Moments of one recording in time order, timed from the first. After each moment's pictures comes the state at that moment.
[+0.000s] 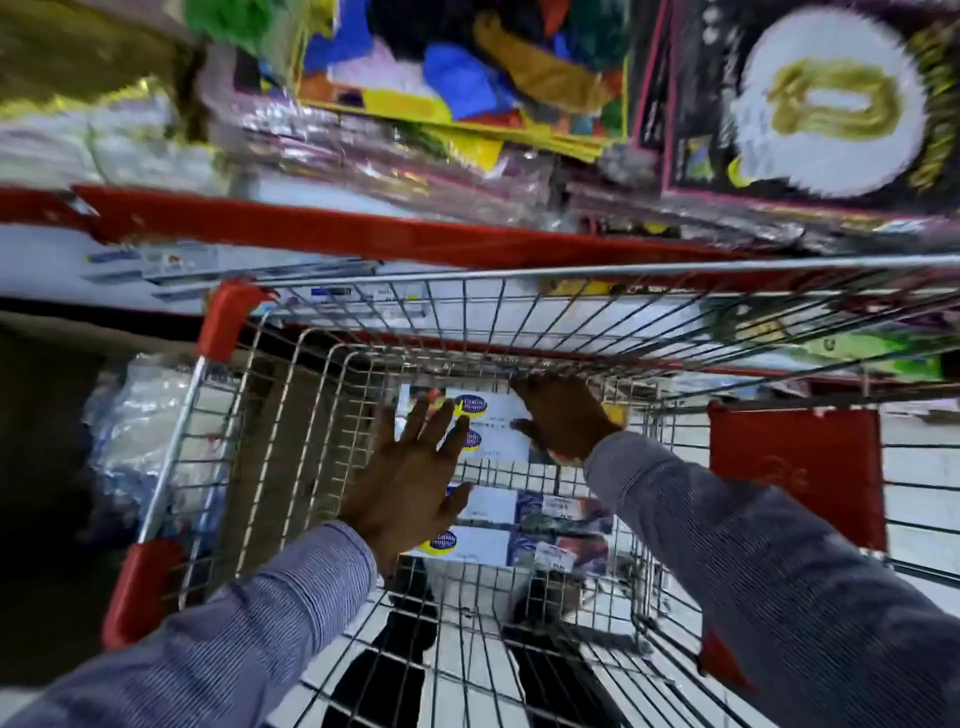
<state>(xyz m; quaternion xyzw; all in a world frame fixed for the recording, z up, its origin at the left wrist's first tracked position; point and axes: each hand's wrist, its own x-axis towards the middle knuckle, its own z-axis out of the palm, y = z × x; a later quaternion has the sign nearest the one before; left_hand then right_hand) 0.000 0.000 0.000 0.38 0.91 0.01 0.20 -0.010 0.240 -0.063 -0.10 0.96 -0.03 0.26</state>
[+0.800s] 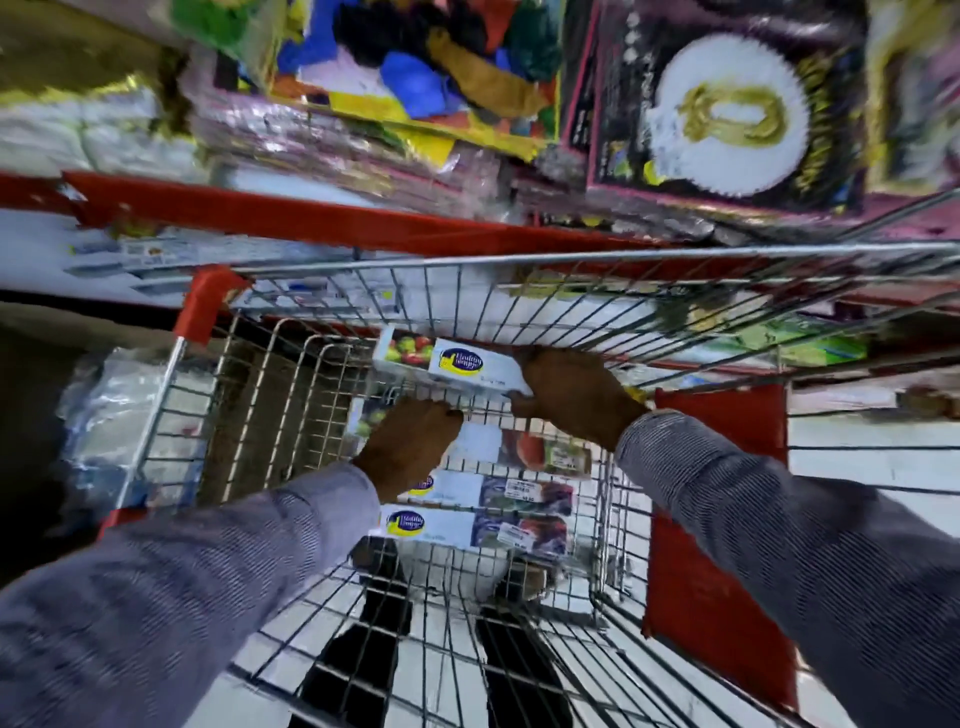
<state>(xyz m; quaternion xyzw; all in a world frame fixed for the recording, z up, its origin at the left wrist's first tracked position) -0.014 0.043 -0.010 0.43 0.87 0.05 0.25 0.003 0.265 0.032 -0.14 0.97 0.04 0.18</state>
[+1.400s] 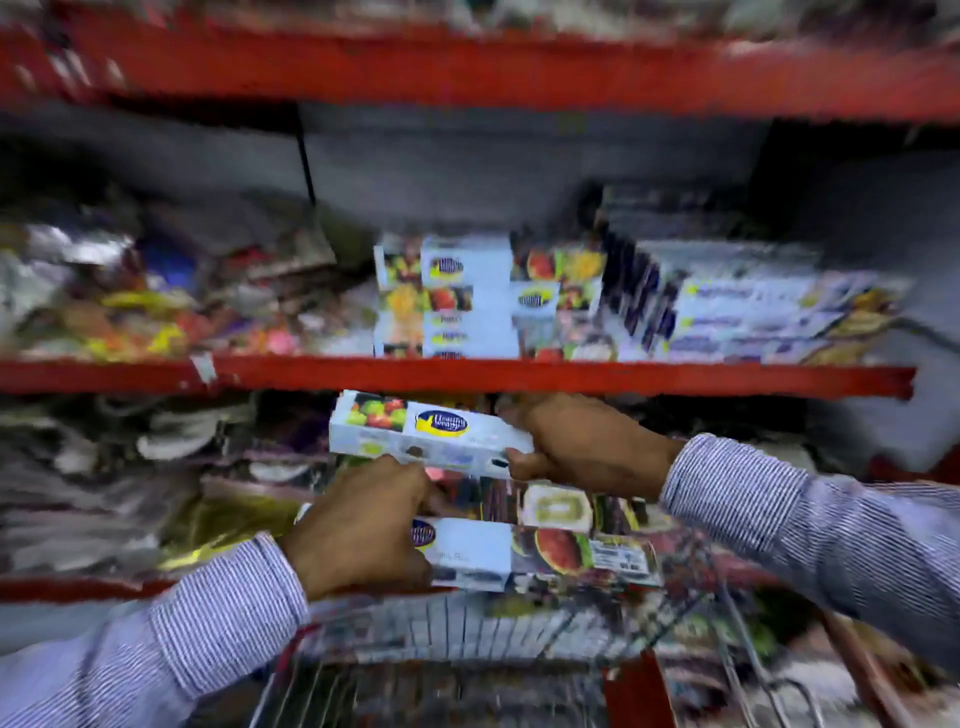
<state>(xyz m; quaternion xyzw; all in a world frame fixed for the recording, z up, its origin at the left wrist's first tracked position) -0.041 0.039 0.465 0.39 0.92 0.07 0.02 -0.006 0.277 0.498 -0.16 0.99 -0.03 -0.05</state>
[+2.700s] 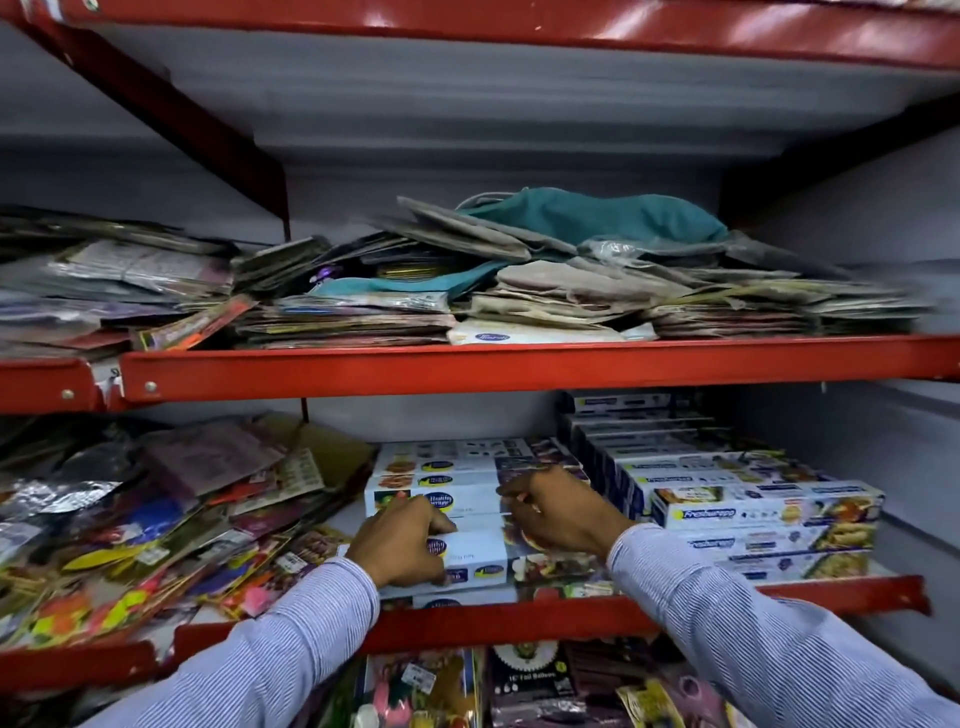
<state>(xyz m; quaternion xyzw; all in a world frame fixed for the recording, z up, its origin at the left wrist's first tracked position) -0.217 0.120 0.580 0.35 0.92 0.17 -0.04 -0.145 0.341 0.592 -0.05 0.98 -0.09 -0.18</state>
